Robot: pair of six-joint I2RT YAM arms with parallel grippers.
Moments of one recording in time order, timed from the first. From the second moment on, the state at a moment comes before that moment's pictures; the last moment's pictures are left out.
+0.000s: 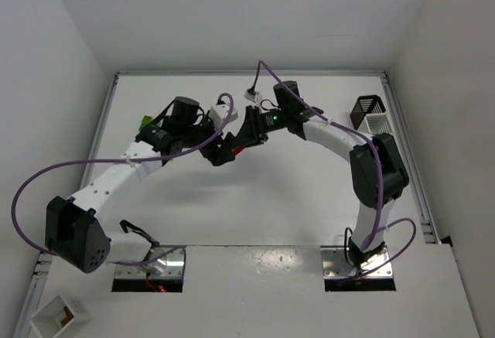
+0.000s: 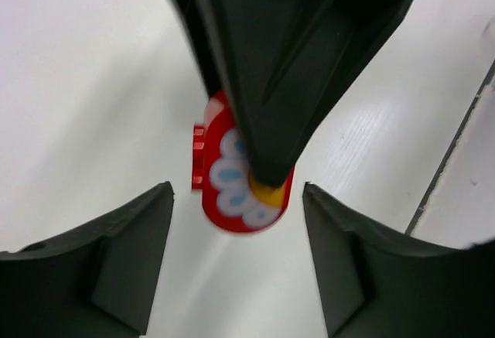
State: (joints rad) left arm -0.46 1.30 1.10 -0.50 0.51 0.24; right arm 0.49 1.87 1.30 -0.03 -1.10 0.65
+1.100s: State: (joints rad) left arm -0.17 1.12 0.95 -0.44 0.21 0.15; right arm -0.30 2.19 2.07 -0.89 -0.32 -0.24
